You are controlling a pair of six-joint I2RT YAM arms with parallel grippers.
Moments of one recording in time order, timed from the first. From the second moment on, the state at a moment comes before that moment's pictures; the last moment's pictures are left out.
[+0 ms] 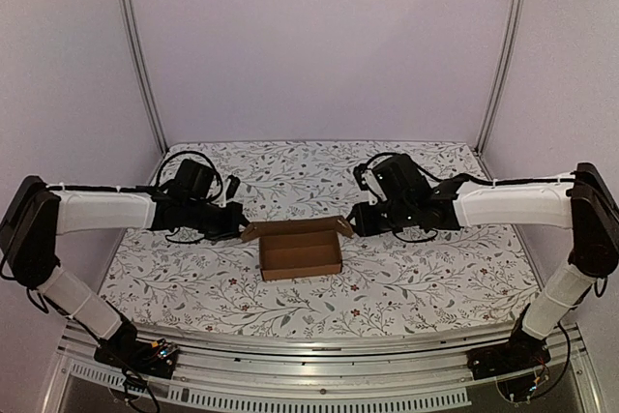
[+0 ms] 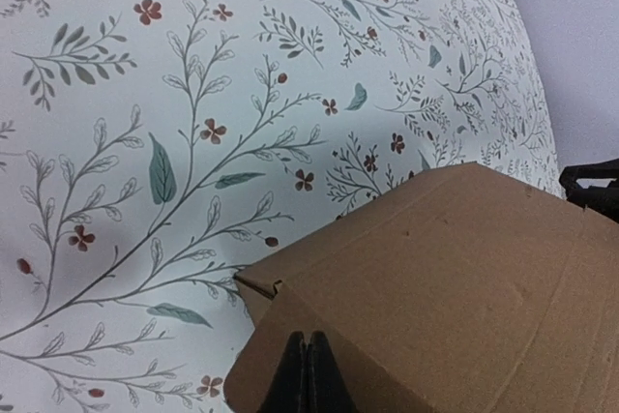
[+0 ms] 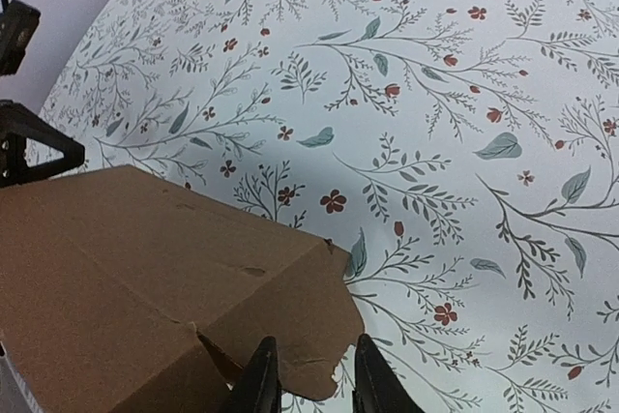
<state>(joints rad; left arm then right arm) -0.51 1.53 0.81 -0.12 0.34 -0.55 0.84 1.68 1.07 -0.16 0.01 0.51</state>
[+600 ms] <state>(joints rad) -0.54 1.28 0.77 -0.34 0.12 -0.54 0.82 1.44 1.04 -0.38 0.07 0.08</state>
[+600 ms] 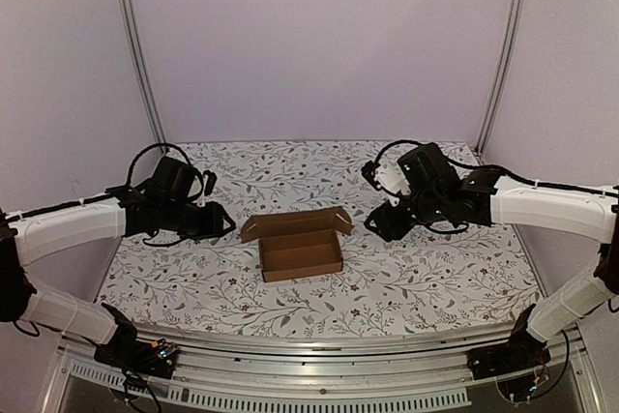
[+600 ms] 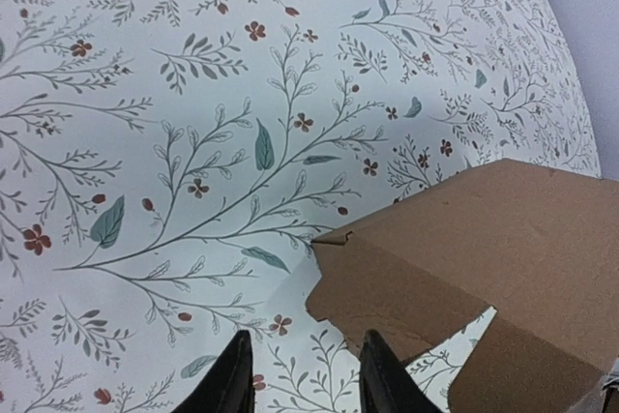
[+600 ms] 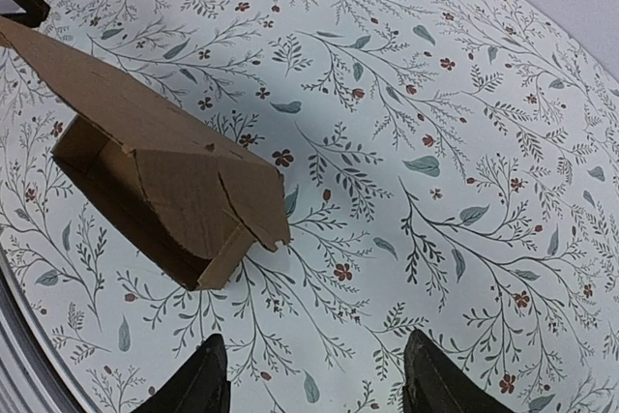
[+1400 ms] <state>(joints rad) -0.67 1.12 0.71 -0.45 0.00 -0.45 0.81 1.52 1.11 -0.44 -0.09 -0.11</state>
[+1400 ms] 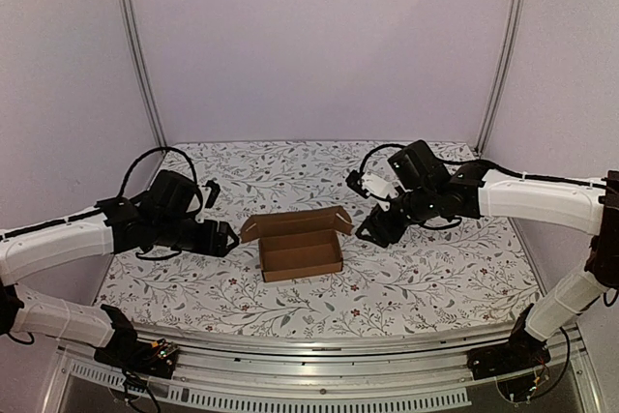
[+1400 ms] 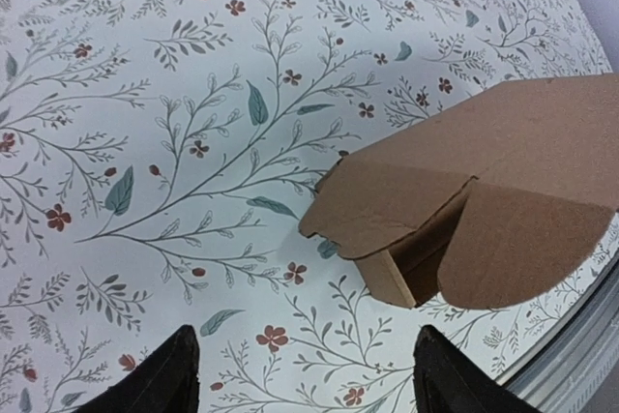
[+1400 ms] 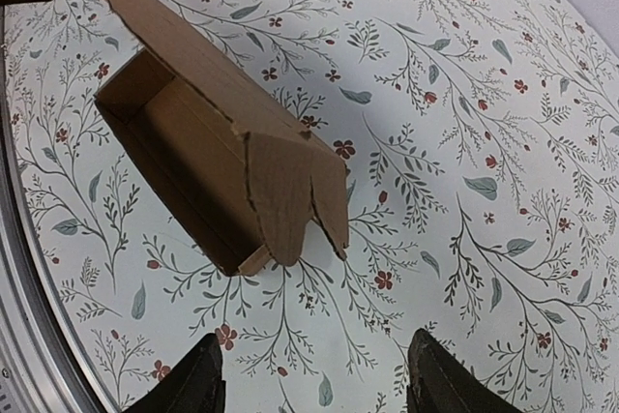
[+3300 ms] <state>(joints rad) -0.71 1.28 0.67 -0.13 -0.03 -0.10 0.79 1.48 1.03 -0.36 -0.21 -0.07</state>
